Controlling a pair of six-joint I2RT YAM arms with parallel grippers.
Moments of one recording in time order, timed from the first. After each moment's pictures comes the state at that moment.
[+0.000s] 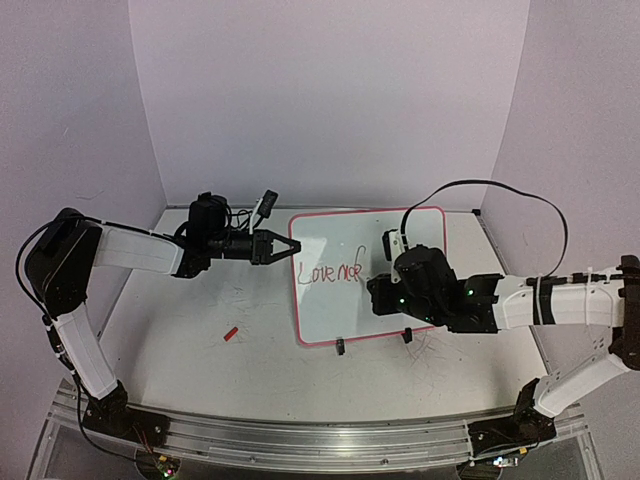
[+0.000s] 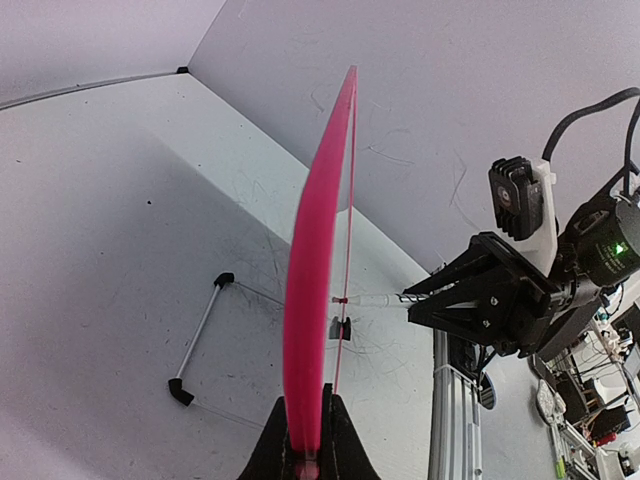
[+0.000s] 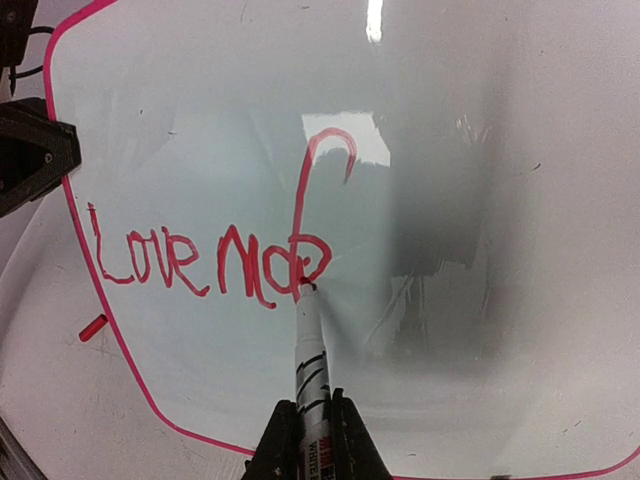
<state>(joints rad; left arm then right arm) -0.56 1.76 1.01 0.51 0.83 -0.42 0.98 1.40 0.84 -0.02 0.39 0.55</state>
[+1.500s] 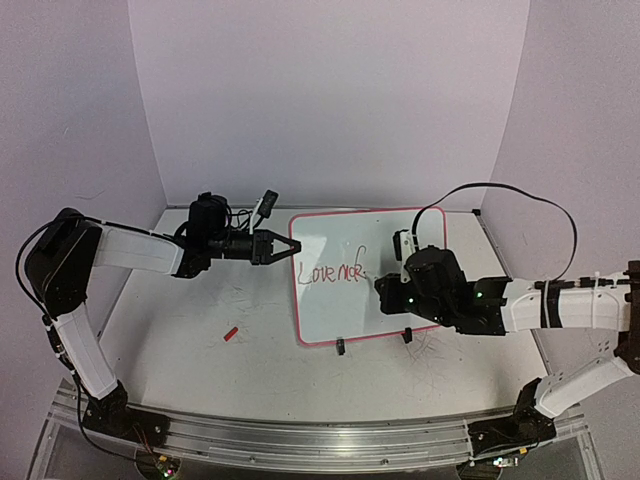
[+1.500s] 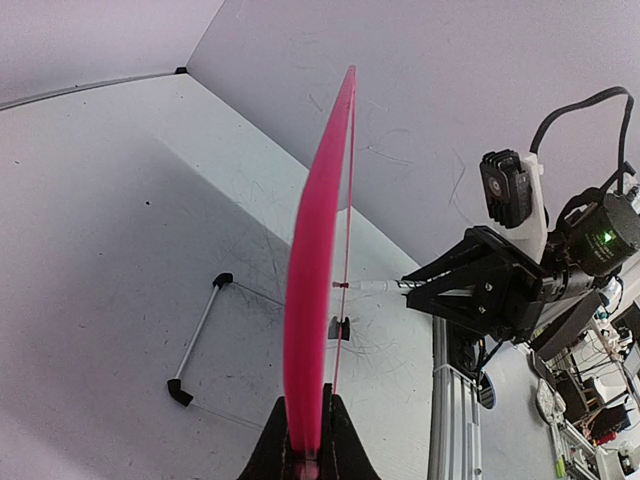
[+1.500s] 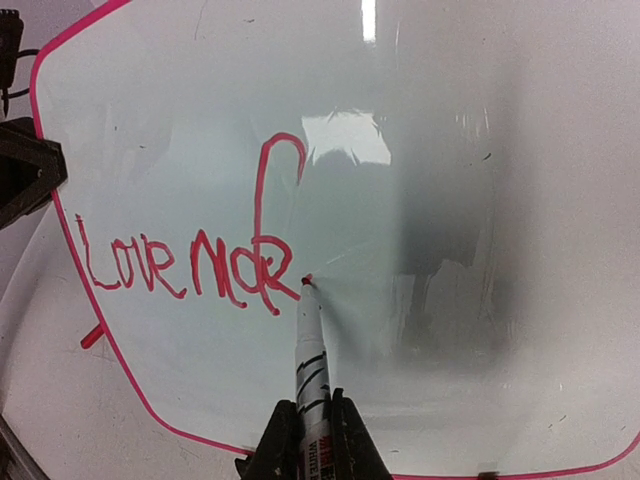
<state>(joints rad) -0.56 1.76 1.01 0.51 0.84 -0.42 0.95 1.35 0.78 0.00 0.37 0.57</state>
